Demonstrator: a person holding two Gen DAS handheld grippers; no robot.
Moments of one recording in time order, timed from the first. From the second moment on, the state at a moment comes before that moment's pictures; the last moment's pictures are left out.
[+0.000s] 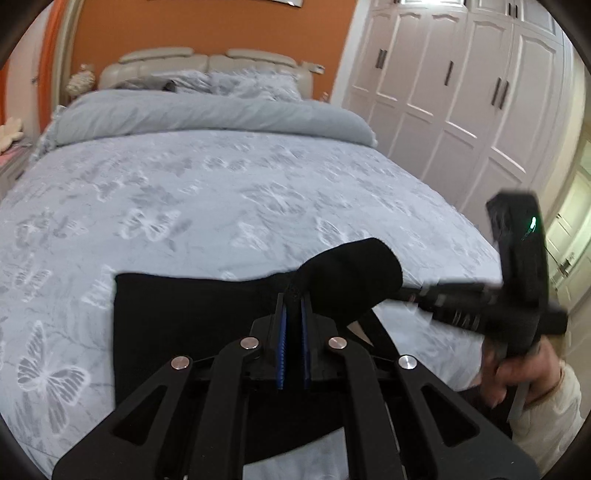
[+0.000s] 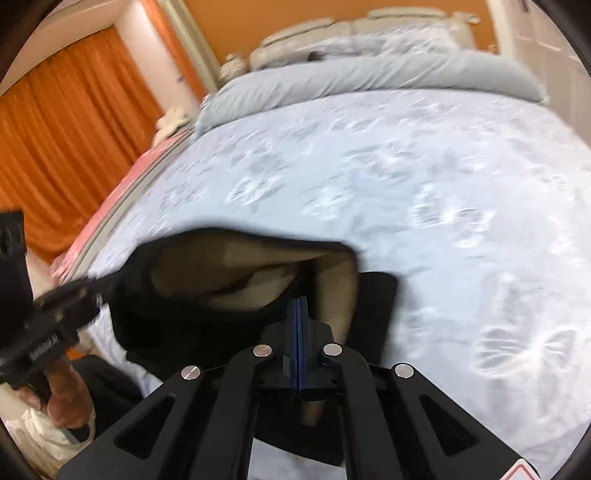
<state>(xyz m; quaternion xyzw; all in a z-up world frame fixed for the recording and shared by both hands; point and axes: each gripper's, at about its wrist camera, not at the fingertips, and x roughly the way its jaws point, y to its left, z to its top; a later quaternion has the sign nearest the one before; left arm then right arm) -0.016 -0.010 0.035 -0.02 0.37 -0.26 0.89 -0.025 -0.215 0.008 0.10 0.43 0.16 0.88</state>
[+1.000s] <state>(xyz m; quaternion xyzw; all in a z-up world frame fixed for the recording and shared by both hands) -0.018 0.005 0.048 -0.05 0.34 -0.26 0.91 -0.002 -0.208 -0.017 0.13 0.45 0.19 0.86</state>
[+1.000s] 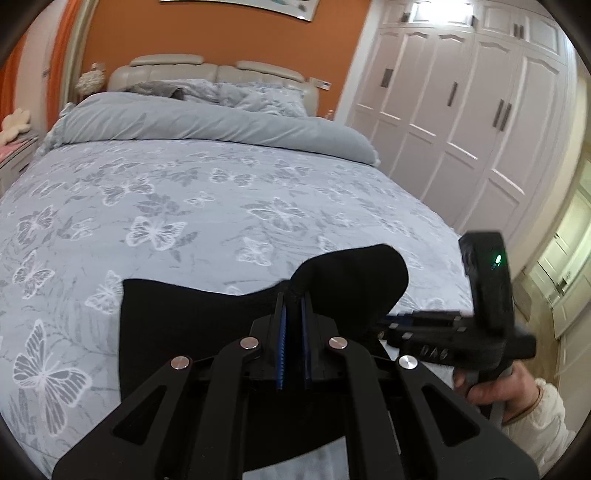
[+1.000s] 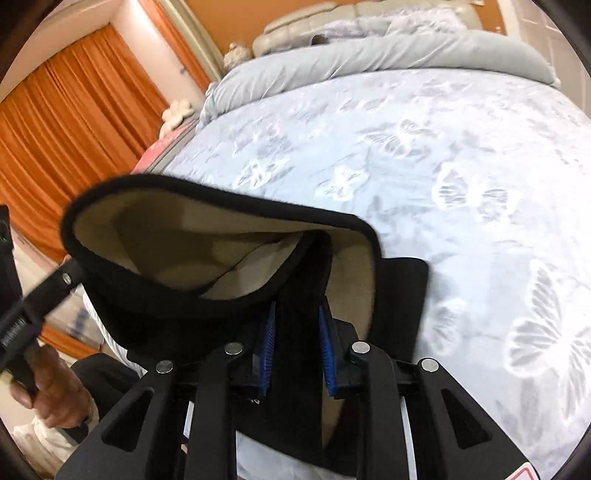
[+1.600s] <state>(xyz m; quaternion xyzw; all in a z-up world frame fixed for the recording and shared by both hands) -0.077 0.035 0.025 -0.01 0.35 -0.21 0.91 -0.034 -0.214 0.006 0.13 0.44 0.18 0.87</state>
